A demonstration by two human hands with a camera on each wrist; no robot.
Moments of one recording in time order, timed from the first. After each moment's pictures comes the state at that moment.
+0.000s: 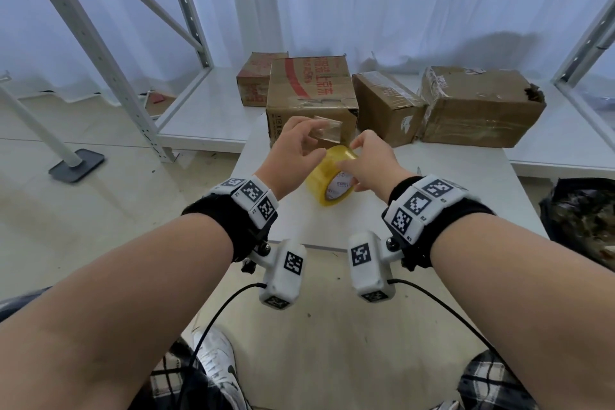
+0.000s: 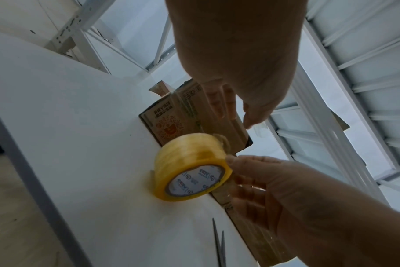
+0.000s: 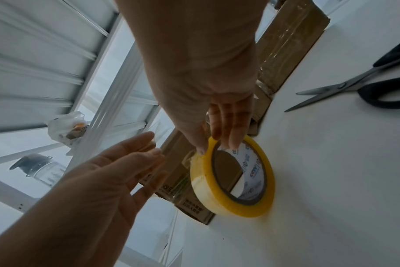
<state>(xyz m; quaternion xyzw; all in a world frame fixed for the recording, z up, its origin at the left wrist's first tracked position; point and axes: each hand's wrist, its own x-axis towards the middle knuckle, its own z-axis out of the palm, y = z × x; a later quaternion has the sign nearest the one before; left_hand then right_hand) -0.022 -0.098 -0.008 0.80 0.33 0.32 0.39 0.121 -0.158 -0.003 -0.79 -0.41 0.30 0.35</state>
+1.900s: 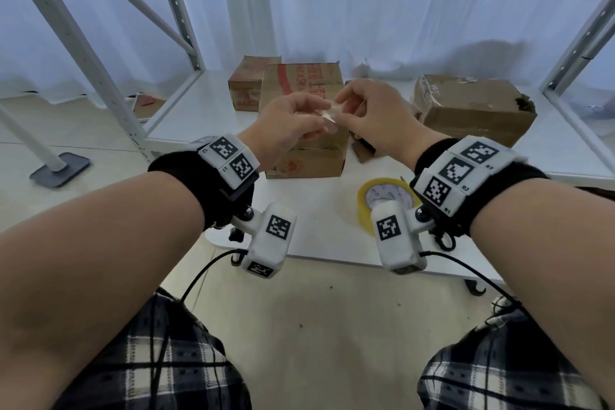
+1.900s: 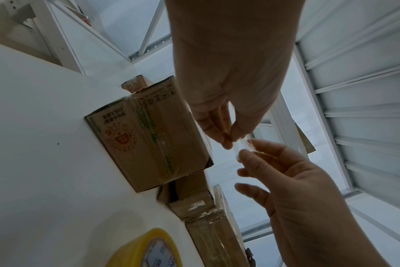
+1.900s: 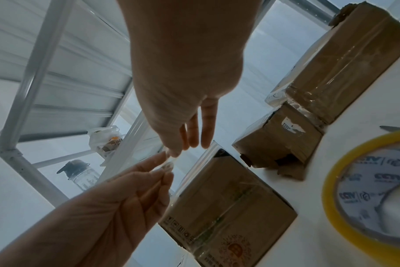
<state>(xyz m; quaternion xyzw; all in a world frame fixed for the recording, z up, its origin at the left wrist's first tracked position) -0.008 -0.079 0.053 0.70 0.34 0.30 0.56 0.153 -0.139 0.054 -0.66 -0.64 0.11 0.38</state>
